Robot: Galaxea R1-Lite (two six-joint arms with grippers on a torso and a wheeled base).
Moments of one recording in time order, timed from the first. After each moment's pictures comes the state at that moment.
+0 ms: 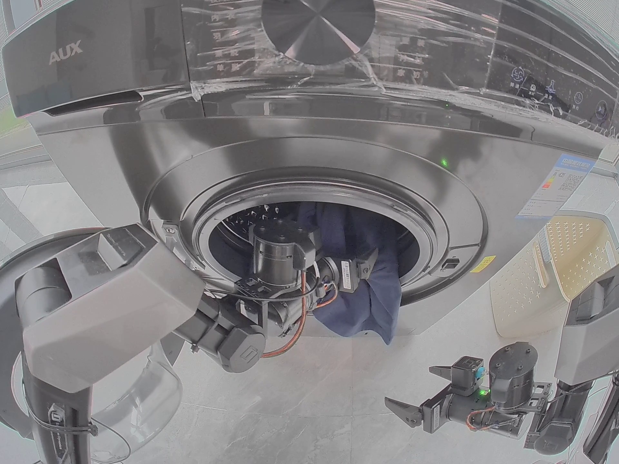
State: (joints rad) left arm -0.69 2.25 -1.16 -0.99 0.11 -0.23; right arm 0.72 2.05 -0.03 -1.54 -0.09 0.17
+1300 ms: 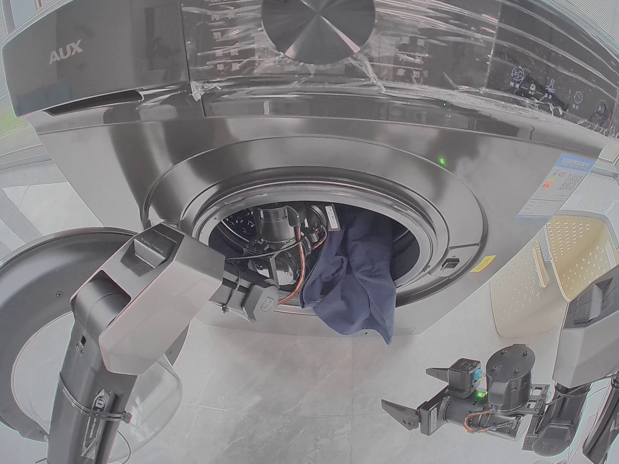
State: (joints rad) left arm -0.58 2.50 -1.64 -1.00 0.20 -0.24; right arm 0.74 2.06 -0.03 -1.54 -0.09 0.17
